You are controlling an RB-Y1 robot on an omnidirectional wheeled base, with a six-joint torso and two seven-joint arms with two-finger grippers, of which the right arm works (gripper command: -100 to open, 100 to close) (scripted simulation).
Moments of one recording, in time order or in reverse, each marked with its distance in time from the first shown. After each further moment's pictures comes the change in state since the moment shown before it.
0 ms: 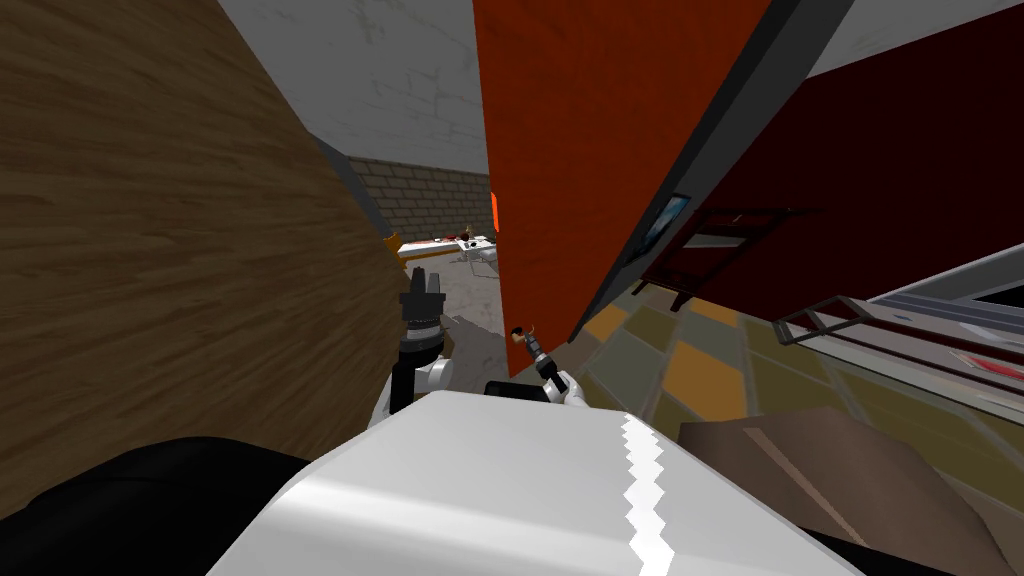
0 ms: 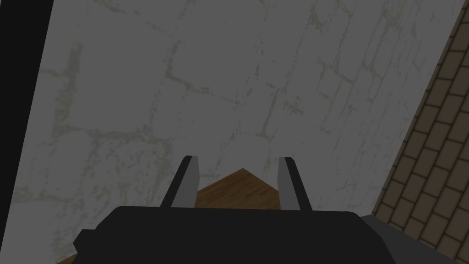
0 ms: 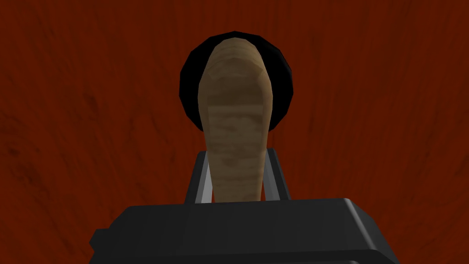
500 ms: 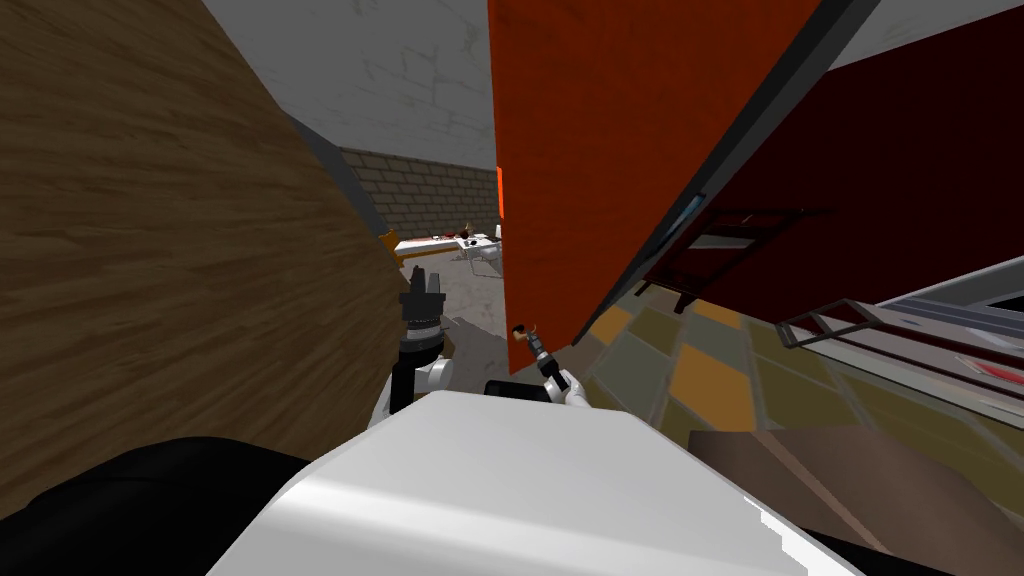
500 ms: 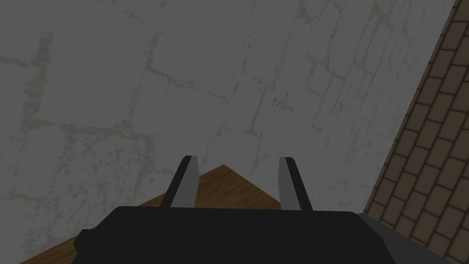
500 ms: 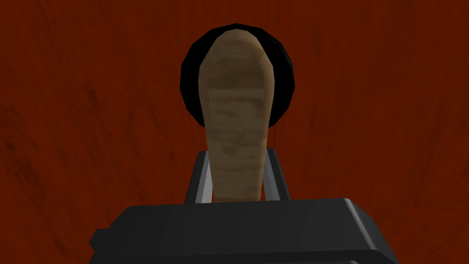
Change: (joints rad) arm 0.003 -0.004 -0.030 -0.022 -0.014 0.012 0.015
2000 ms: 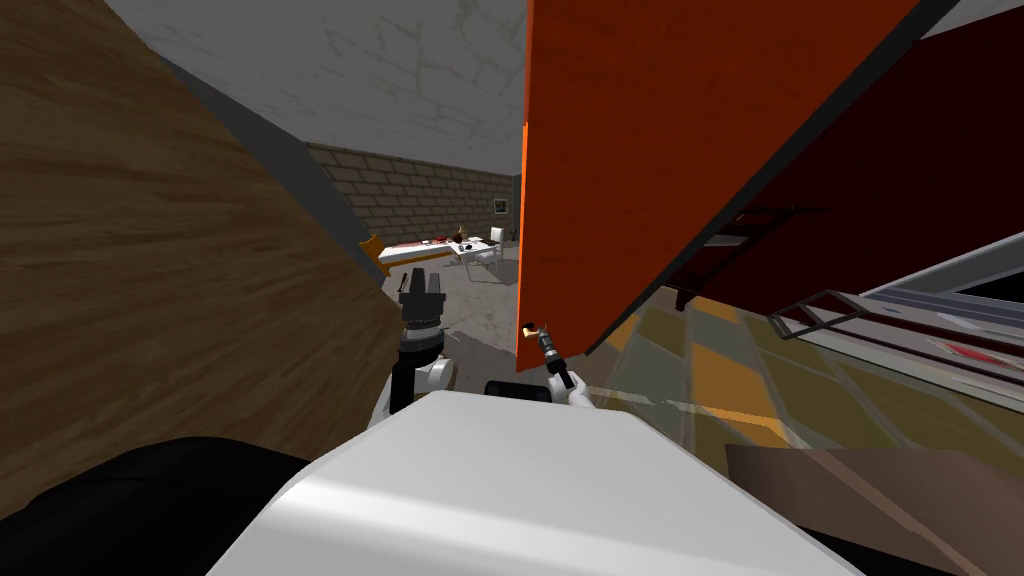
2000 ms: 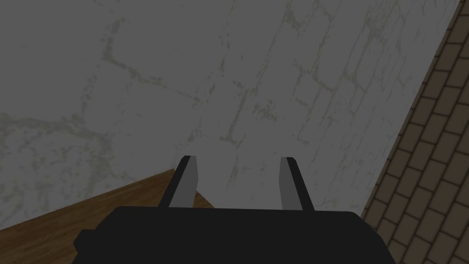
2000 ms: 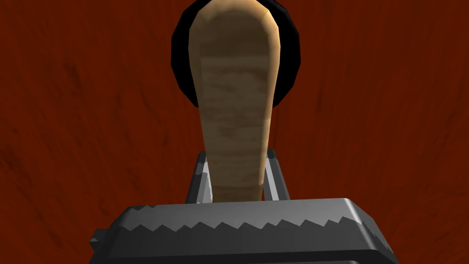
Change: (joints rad) arm -0.008 0.011 -0.168 0.040 -0.075 0.003 0.077
